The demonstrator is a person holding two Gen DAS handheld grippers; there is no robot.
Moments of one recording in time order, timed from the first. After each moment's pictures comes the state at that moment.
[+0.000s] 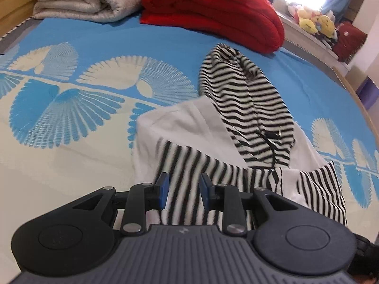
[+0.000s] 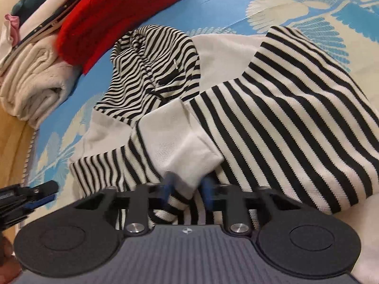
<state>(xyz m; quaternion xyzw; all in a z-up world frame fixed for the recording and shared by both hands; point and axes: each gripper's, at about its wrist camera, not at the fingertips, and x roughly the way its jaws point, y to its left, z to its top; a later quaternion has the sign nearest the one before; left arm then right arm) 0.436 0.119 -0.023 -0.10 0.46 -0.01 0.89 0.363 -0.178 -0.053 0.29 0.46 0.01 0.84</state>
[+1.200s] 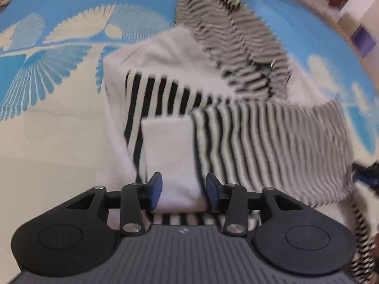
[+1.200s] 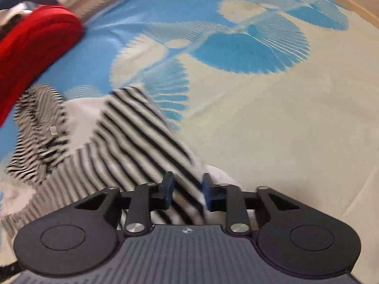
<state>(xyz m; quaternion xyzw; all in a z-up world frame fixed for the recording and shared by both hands) 0.433 0.084 -0.081 -0.03 0.57 -0.06 0.82 0.326 -0.300 -0.037 0.26 0.45 -0.20 0.83</state>
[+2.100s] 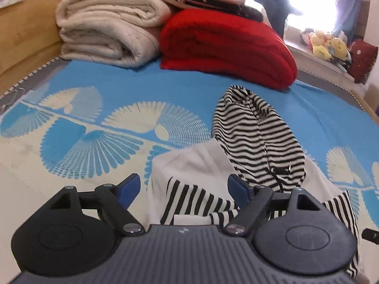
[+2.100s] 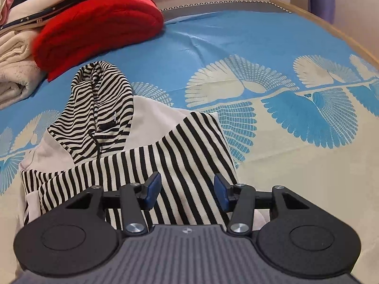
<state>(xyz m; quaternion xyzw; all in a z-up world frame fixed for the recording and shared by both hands) 0.421 0.077 0.013 -0.05 0.36 0.08 0.93 0.350 -0.268 0.025 0.13 0.44 -0.09 0.89</state>
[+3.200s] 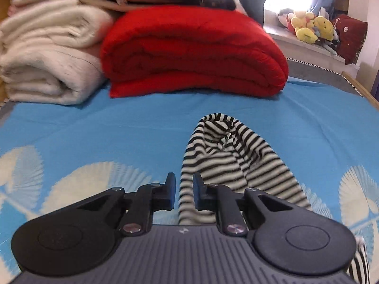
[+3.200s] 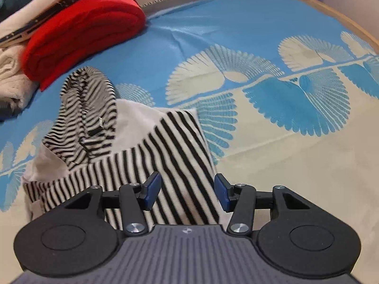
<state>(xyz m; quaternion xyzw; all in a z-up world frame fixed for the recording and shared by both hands) 0.659 0.036 0.000 0.00 0.38 0.00 0.93 0.351 -0.310 0.027 0.18 0.47 -0.10 0.86</state>
